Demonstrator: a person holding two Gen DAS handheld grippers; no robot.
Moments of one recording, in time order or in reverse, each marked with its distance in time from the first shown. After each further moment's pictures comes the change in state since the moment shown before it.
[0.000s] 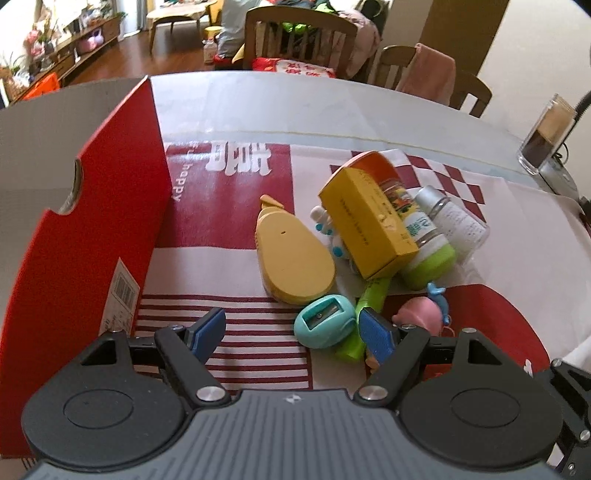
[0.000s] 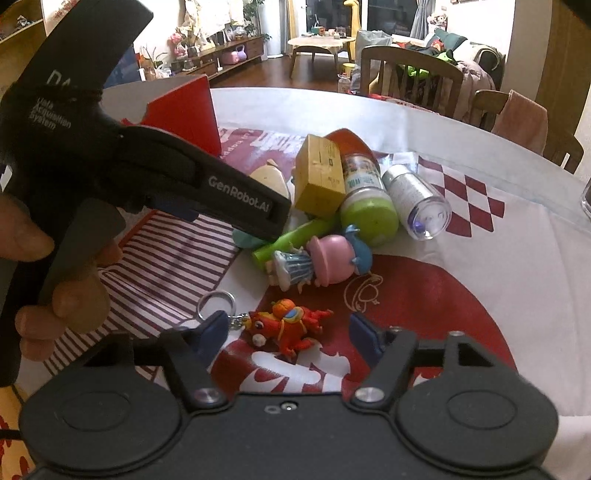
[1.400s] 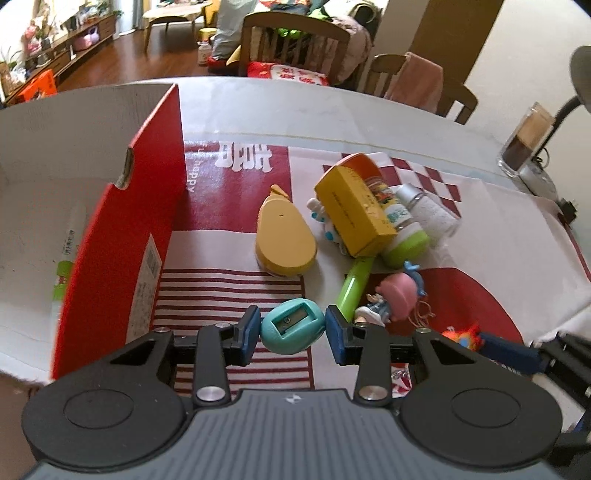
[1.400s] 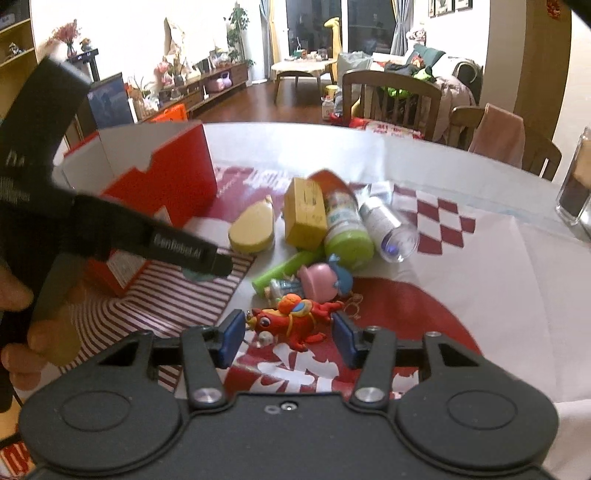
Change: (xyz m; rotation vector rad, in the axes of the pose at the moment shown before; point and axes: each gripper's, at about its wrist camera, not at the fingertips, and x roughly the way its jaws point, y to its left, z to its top) left arm -0.045 0.009 -0.016 0.006 -0.013 -0.050; right arm -0.057 0.003 0.007 0.056 -0.105 -0.023
